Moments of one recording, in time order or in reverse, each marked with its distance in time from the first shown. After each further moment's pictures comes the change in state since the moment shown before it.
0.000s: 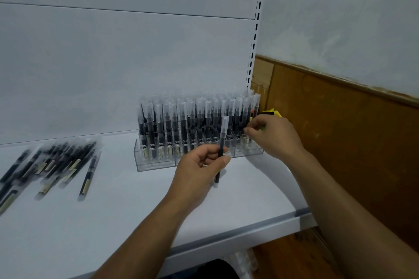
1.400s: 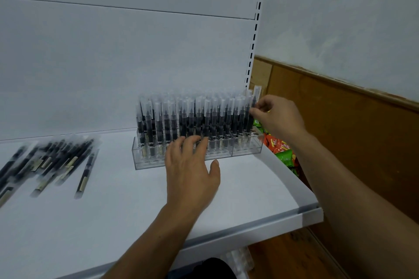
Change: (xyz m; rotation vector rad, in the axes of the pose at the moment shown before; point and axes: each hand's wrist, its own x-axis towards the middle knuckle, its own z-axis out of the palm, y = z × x) left_hand -0.004 -0.013 -0.004 1.228 0.298 0.346; right_hand 0.025 -0.001 -0.020 0.036 0.078 -0.009
